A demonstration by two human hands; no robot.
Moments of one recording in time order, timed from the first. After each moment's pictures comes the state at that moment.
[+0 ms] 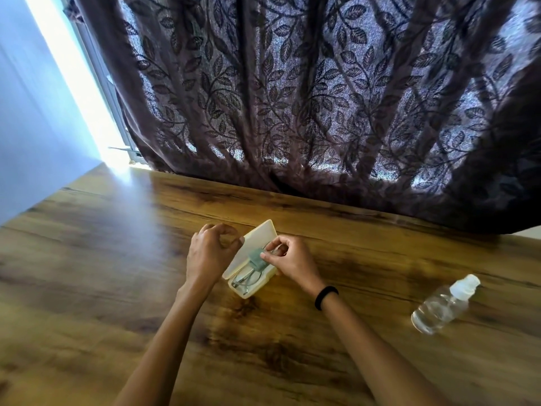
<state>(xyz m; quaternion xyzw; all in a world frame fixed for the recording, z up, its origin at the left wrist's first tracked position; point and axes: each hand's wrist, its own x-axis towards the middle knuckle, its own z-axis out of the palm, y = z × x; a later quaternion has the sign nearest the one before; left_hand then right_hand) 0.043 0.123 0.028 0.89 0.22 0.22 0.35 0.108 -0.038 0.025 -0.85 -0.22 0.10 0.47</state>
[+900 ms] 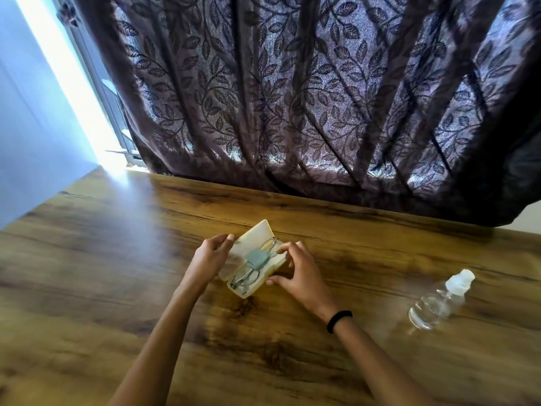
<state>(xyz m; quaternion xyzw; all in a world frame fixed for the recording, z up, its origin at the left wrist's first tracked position) 0.045 0.131 0.016 0.78 0.22 0.05 0.59 0.092 -0.071 0.001 -0.86 -0.31 0.01 0.40</state>
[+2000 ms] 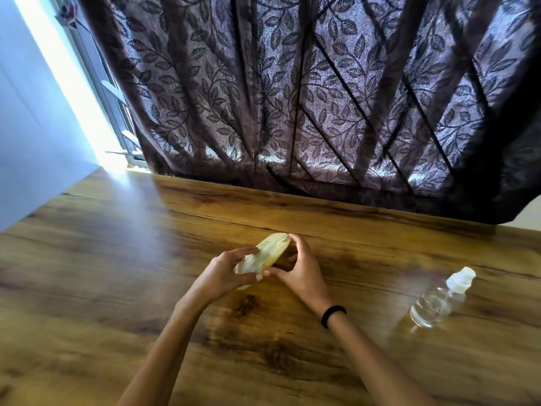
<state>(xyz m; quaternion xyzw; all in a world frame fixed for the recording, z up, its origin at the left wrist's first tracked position) 0.029 0.116 0.014 0.89 0.05 0.00 0.45 0.097 -0.061 -0.005 -0.87 -0.20 0.02 0.45</state>
